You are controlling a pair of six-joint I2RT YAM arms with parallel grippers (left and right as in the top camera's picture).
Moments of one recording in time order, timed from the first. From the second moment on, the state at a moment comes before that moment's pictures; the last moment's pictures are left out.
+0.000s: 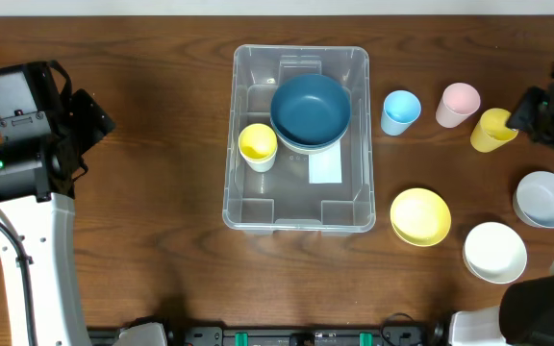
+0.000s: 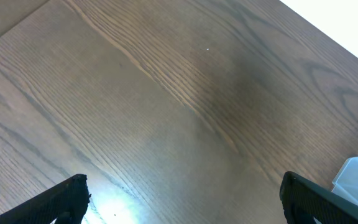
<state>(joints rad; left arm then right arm) 0.21 1.31 1.47 -1.07 -0.24 -0.44 -0.28 1.62 1.63 -1.18 0.26 0.32</state>
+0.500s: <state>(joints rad) 0.21 1.31 1.47 -1.07 -0.24 -0.44 -0.43 1.62 1.26 -0.75 0.08 0.33</state>
